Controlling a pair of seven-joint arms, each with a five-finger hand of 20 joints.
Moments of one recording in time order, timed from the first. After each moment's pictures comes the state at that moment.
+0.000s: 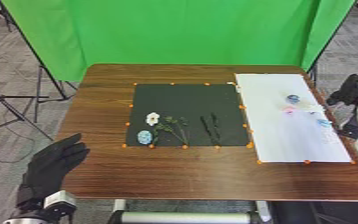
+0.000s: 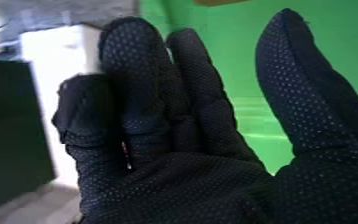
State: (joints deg) left arm 148.9 -48.5 -98.7 -129.7 33.1 19.9 27.1; right arm -94.5 -29.8 89.3 -112.6 -113.7 -18.3 49.2
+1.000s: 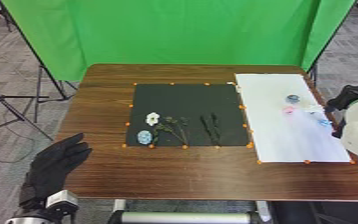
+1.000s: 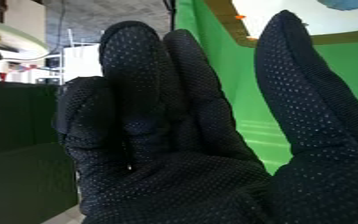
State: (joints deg) left arm 147.8 -48.4 -97.9 -129.2 33.3 19.3 27.0; right arm -80.8 -33.4 74.8 -96.2 -116.2 -17.1 47.9
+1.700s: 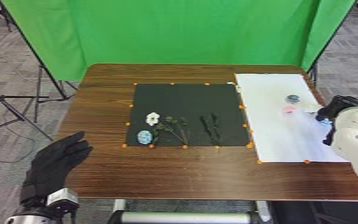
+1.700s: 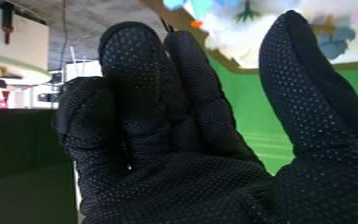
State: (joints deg) left arm 146.9 -48.7 -97.8 -129.2 33.5 18.9 26.5; right arm -82.2 -36.2 74.0 -95.4 -116.1 -17.3 48.5
